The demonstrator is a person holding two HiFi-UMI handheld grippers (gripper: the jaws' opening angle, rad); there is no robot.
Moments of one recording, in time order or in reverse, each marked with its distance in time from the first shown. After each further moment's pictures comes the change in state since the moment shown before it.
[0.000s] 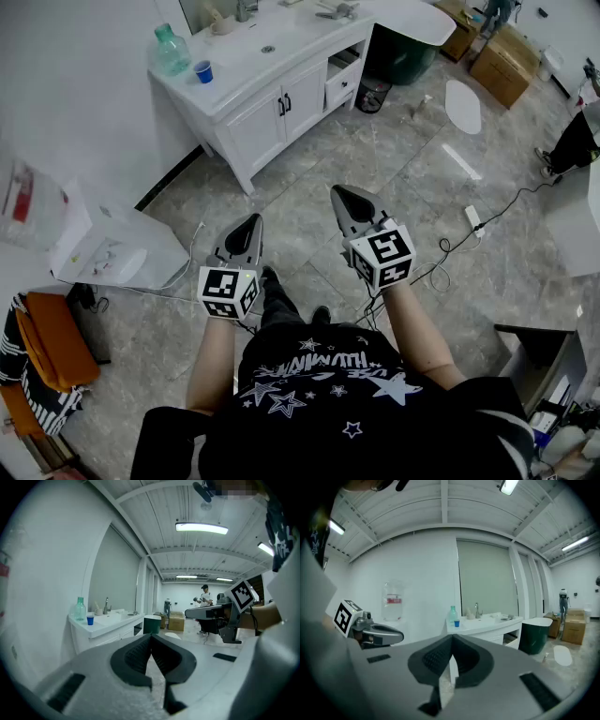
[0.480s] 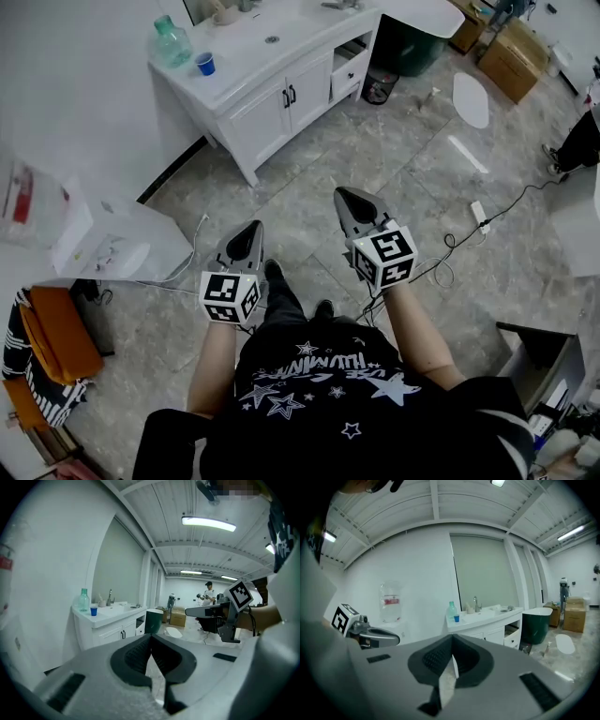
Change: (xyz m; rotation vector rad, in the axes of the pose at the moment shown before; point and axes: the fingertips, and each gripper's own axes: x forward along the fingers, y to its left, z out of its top) left arm 0.001 0.008 -0.023 -0.053 0.076 0.029; right arm 0.016 -0.010 -0.021 0.079 0.041 0.014
